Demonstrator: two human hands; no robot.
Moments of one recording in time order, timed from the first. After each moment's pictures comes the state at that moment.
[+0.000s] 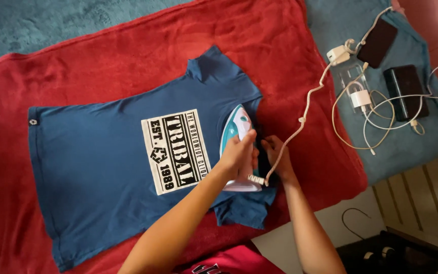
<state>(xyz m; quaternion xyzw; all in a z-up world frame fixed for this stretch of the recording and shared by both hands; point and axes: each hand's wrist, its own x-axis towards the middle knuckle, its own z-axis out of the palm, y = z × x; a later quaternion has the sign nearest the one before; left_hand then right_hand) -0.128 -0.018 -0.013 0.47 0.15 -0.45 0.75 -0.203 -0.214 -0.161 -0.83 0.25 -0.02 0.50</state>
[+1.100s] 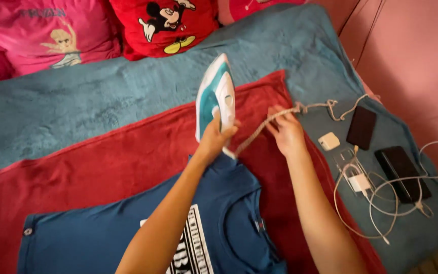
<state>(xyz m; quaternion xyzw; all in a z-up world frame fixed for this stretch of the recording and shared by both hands) 0.185 -0.060 -0.025 0.66 -0.21 -0.14 0.71 0.123 -0.318 -0.039 -0.47 0.20 -0.10 0.86</state>
